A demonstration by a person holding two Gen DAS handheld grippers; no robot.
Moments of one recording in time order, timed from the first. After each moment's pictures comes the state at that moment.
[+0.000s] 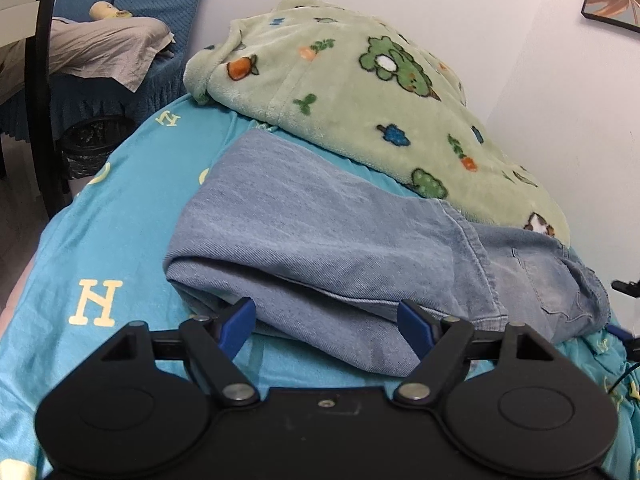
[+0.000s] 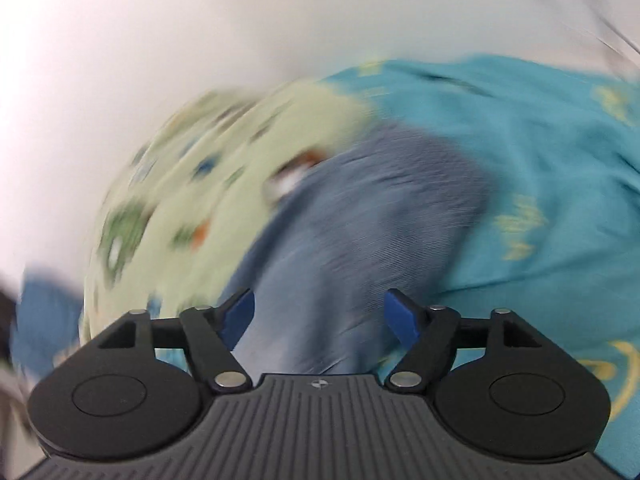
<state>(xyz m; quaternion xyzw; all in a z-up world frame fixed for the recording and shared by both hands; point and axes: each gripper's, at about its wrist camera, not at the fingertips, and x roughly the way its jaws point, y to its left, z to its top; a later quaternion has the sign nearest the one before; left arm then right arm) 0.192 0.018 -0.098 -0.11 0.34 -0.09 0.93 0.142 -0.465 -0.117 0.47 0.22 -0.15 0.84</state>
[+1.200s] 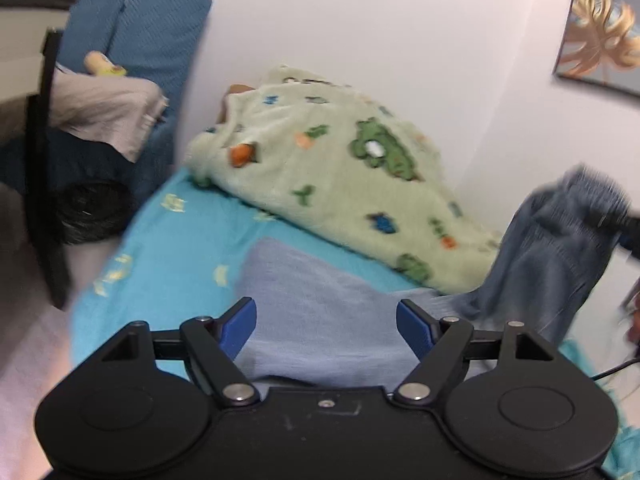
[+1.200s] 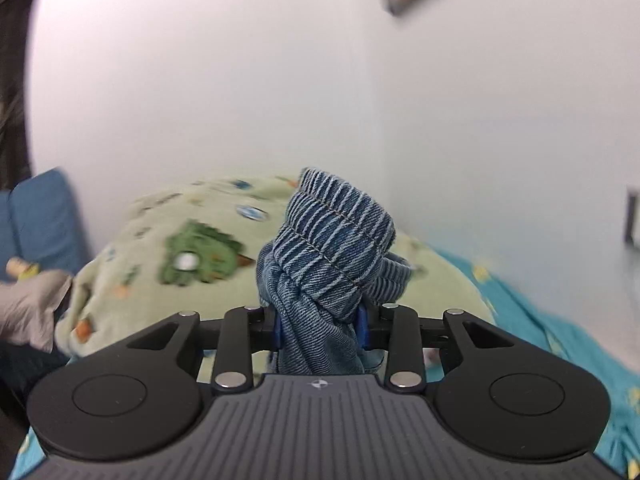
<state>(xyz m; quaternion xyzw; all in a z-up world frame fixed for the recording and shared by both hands) 0.192 0.093 -0.035 -0.14 0.25 -0.11 0.95 0.213 -0.282 0.036 0.09 0.10 -0.13 0.98</state>
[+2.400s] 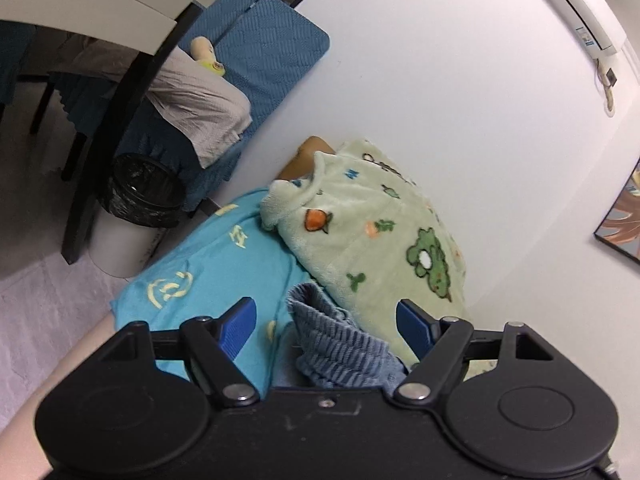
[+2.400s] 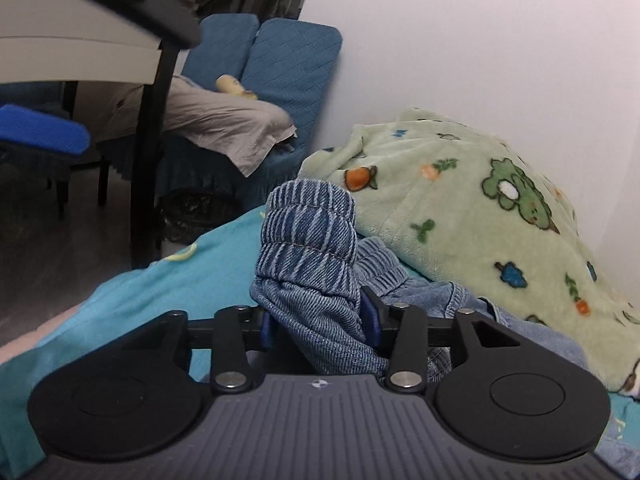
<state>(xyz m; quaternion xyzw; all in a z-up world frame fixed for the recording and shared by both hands) 0.191 0.190 -0.033 -0.34 0.18 -0.06 0.92 0.242 0.031 -0.107 -0.17 0.16 0.13 0.96</state>
